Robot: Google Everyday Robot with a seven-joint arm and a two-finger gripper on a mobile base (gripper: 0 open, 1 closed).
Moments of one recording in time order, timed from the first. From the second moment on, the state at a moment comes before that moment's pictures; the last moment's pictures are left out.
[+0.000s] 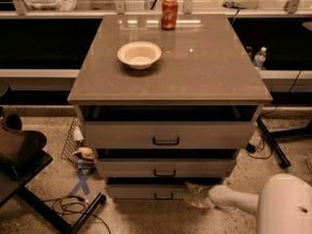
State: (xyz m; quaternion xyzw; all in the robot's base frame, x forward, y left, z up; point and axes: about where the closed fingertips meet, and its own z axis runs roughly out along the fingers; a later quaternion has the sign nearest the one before) arm 0.549 -0.165 0.167 -0.70 0.65 0.01 0.31
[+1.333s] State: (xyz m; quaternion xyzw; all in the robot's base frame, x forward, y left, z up) arm 0.517 -0.190 0.180 -0.68 0.67 0.04 0.30
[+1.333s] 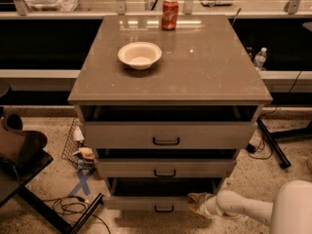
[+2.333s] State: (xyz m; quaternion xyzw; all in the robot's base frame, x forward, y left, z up) arm 0.501 -0.201 0.180 -0.67 0.68 0.05 0.29
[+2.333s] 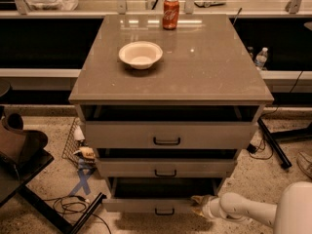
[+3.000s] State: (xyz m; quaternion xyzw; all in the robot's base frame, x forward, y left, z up) arm 0.501 -0.202 0.180 -0.67 0.68 0.05 0.29
